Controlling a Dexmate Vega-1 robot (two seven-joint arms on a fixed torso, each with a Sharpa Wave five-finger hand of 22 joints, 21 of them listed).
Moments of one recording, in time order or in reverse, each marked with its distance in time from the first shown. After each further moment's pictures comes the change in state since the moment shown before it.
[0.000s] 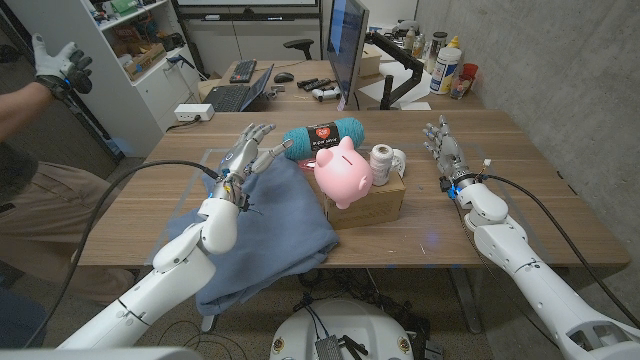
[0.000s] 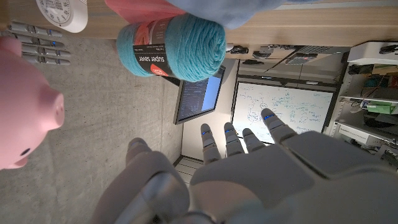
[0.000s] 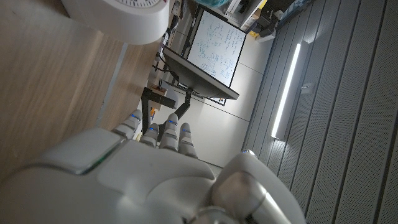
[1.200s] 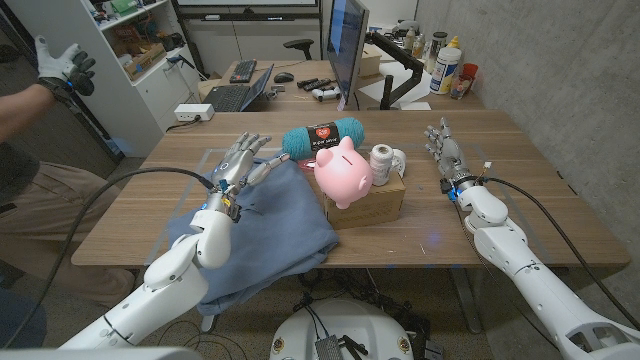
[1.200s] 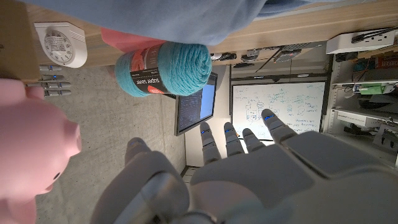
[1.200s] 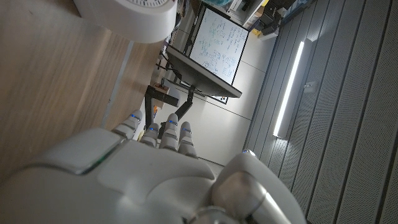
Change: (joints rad) left arm 0.086 0.053 -0.016 -0.058 0.108 0.074 -0.006; left_hand 0.005 -0.005 -0.001 -0.001 -0.008 0.023 0.003 0.004 0.000 0.013 -0.009 0.000 0.000 -0.010 -0.005 0.005 0.000 -0.013 0.002 0.008 0.000; right arm -0.005 0.004 0.004 0.016 -0.003 0.013 -0.008; right_hand 0.000 0.000 0.000 0.000 -0.005 0.005 -0.005 0.000 0.000 -0.002 -0.002 0.000 0.000 -0.004 -0.004 0.005 0.002 0.000 0.000 -0.004 0.000
